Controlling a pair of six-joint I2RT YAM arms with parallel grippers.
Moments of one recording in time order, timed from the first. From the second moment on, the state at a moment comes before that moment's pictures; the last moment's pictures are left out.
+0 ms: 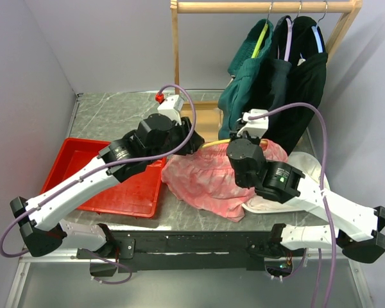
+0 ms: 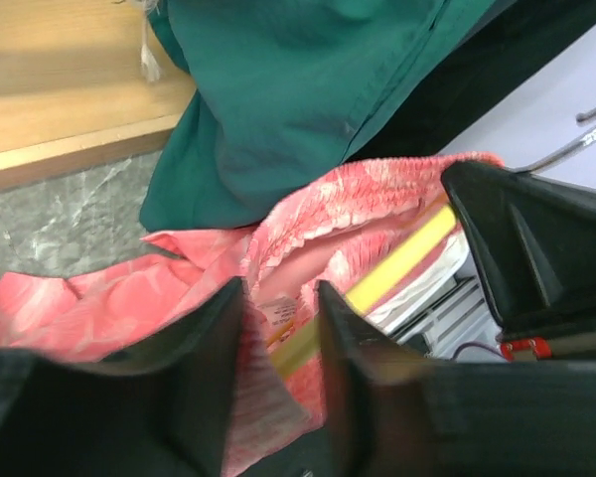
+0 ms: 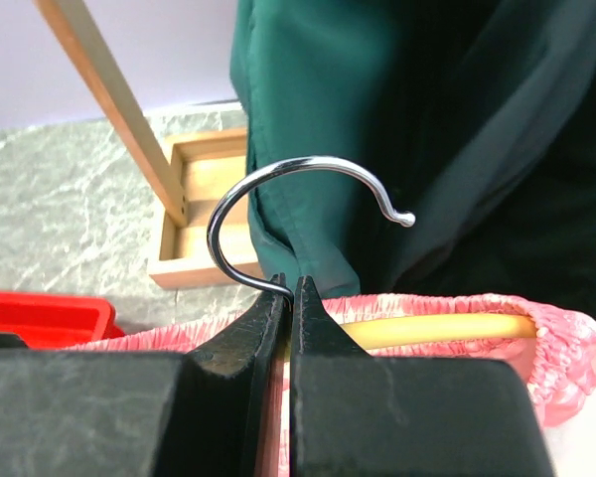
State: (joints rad) left arm -0.95 1.28 1.43 -0.49 -0.20 -0.68; right arm 1.09 1.07 1.25 -0.52 1.14 0.40
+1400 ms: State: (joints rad) left arm -1.05 1.03 1.41 -0.86 0.07 -0.33; right arm 1.02 0.97 1.33 -0.59 0.57 0.19
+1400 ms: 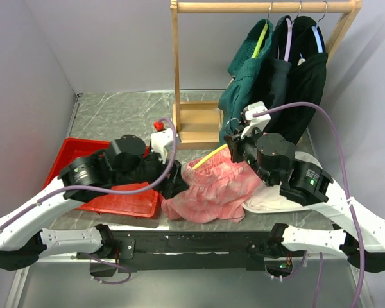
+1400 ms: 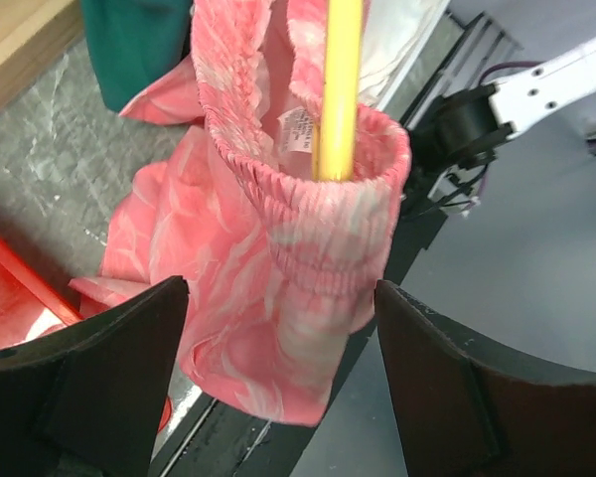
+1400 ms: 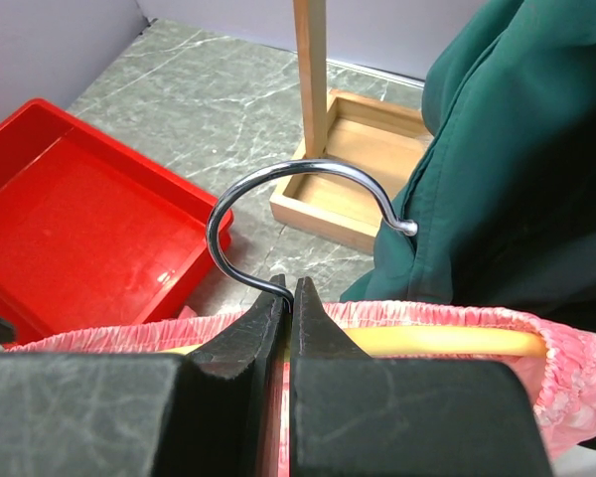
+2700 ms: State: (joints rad) left arm -1.19 0.88 1.14 -0.73 -0.10 -0.32; right arm 1.00 0.86 1.30 -0.54 0.64 0.29
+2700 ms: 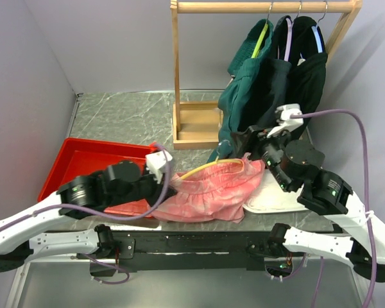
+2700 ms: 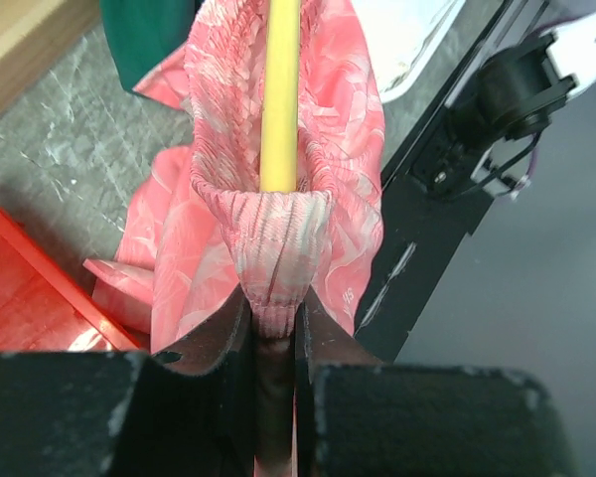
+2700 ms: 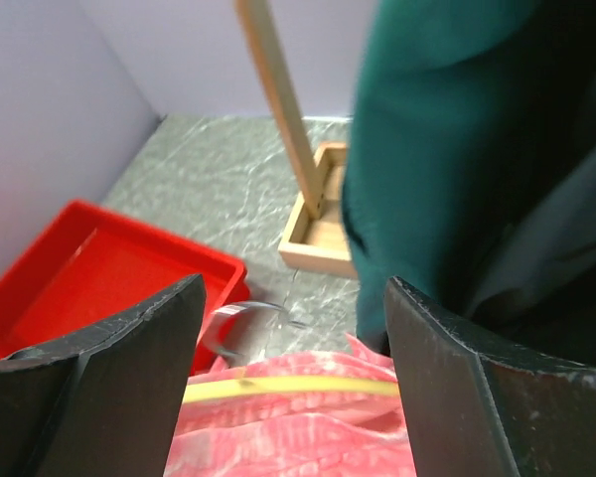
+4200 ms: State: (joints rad) left arm -1.19 0.58 1.34 -1.07 -0.27 -0.41; right arm 0.66 1.24 1.06 -0.23 0.67 0.57
